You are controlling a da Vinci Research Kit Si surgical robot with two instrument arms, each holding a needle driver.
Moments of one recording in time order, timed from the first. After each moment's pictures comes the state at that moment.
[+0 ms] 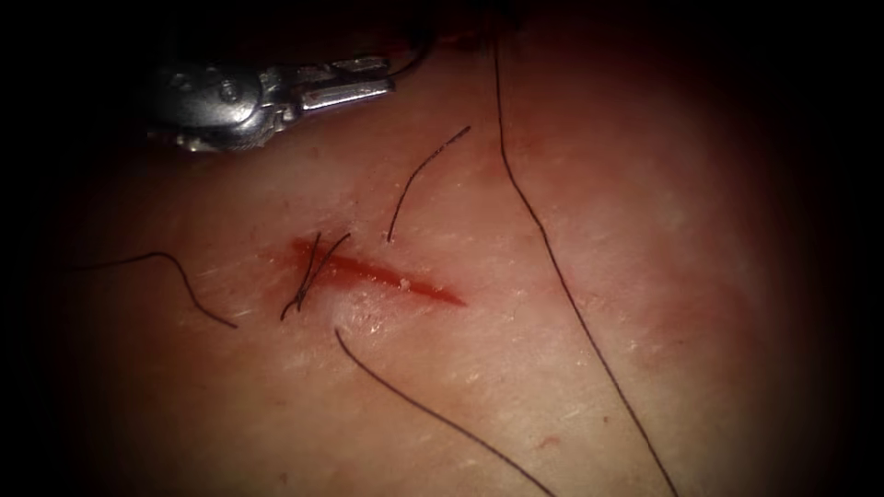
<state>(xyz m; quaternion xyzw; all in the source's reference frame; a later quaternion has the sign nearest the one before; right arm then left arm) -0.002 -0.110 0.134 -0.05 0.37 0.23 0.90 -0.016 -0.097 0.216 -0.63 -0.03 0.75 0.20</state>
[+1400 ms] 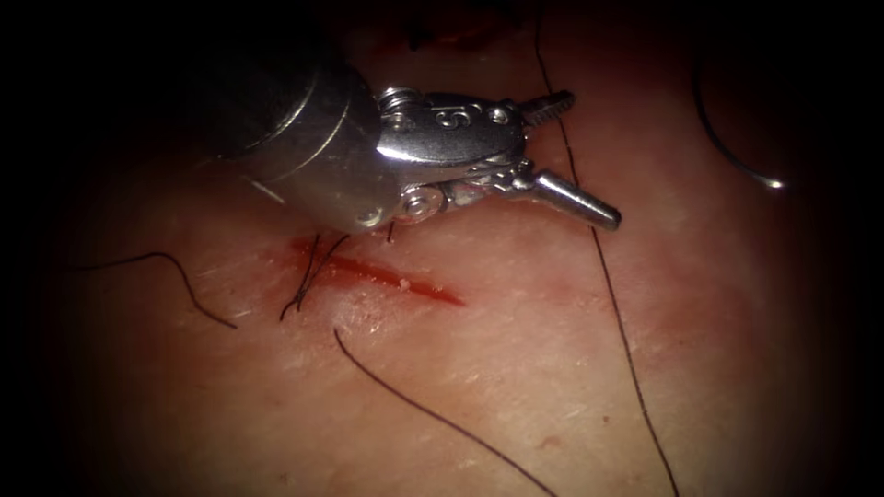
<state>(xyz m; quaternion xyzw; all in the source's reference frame) 0.002 -0.101 0.136 -0.04 0.40 0.27 0.87 -0.028 -0.100 0.215 -0.54 -0.25 0.73 0.34</state>
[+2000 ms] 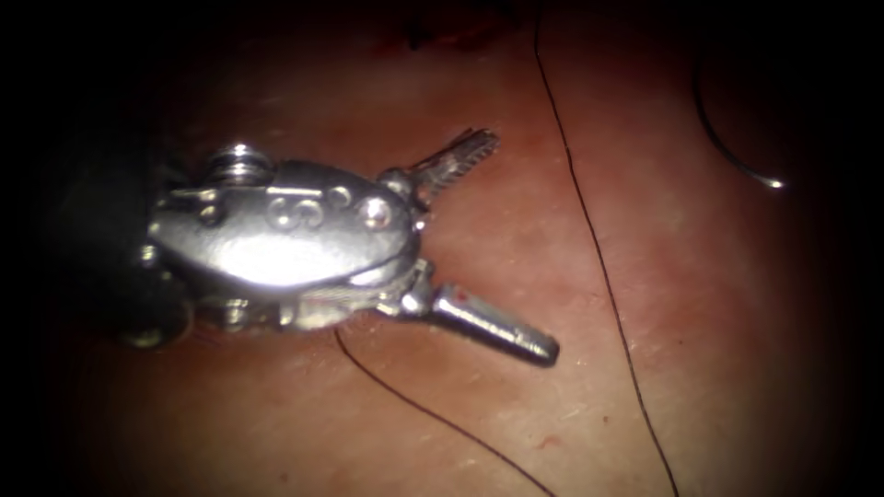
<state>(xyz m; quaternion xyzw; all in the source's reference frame) 0.009 -0.087 0.140 -0.01 0.47 0.28 0.84 -0.022 -0.108 0.201 -0.56 -0.16 0.78 0.22</state>
